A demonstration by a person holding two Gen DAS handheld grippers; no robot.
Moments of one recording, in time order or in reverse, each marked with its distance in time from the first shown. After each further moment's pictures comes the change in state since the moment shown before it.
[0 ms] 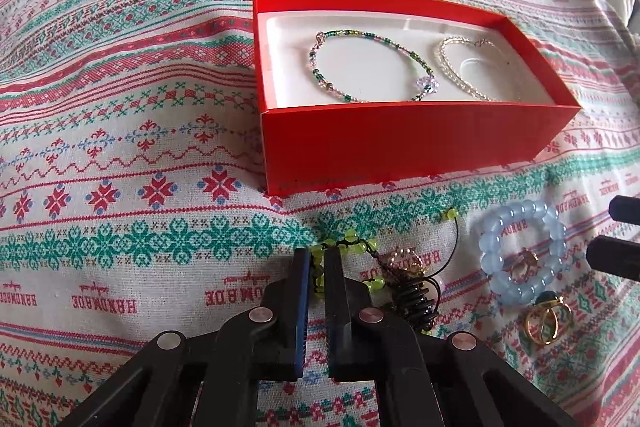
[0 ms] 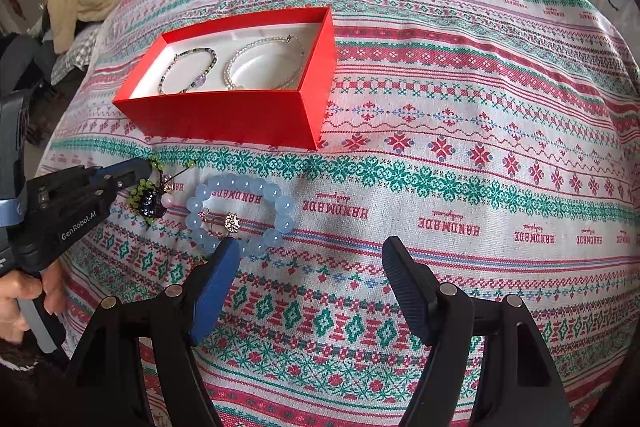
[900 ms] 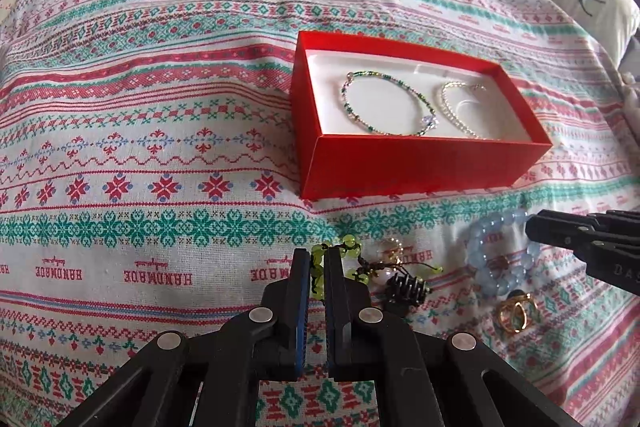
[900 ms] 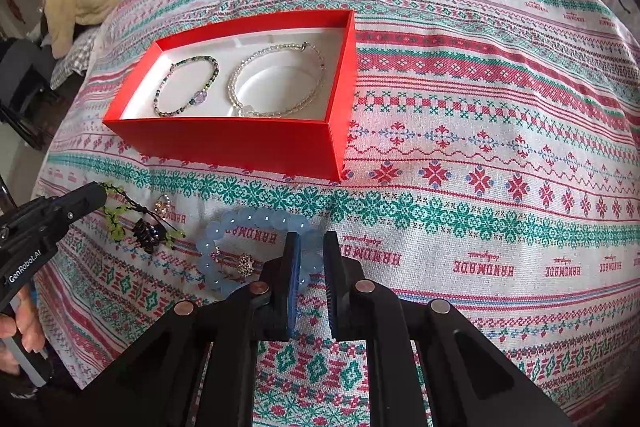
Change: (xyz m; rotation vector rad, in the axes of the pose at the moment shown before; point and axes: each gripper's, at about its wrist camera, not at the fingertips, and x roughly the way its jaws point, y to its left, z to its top) left arm -0.048 0.031 -0.014 -0.072 -0.059 -0.043; right arm 0.021 0.013 0.025 -0.004 0.001 0.017
